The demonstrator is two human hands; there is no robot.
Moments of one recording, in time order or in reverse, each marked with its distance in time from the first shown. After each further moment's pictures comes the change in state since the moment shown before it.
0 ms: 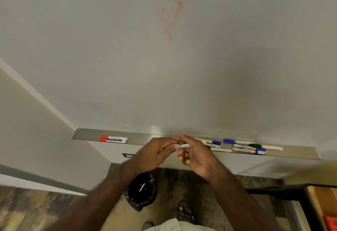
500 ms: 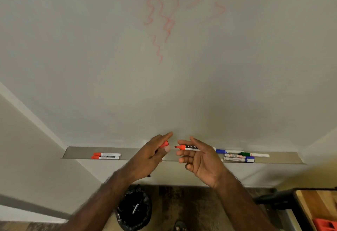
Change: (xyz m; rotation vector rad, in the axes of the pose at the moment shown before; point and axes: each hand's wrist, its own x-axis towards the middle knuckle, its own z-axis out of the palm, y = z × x) left_hand 0.000 0.020 -0.015 0.024 0.110 0.097; right_hand -0.040 -0.025 -0.016 0.132 -0.075 -0.143
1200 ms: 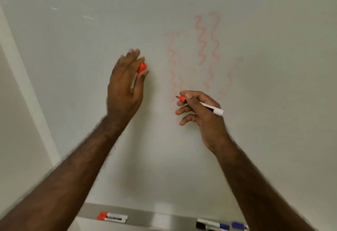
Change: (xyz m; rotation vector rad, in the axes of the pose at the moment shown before) left_hand 0.108 0.182 -0.239 0.692 1.139 0.760; right_hand -0.027 -0.213 0.194 -0.379 -0.200 -1.012
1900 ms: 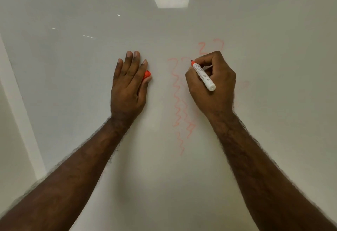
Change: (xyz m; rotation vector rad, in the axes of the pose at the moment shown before) left_hand 0.053 -0.063 0.043 0.191 0.034 0.203; right_hand 0.099 -0.073 0.036 -0.769 0.463 -0.604
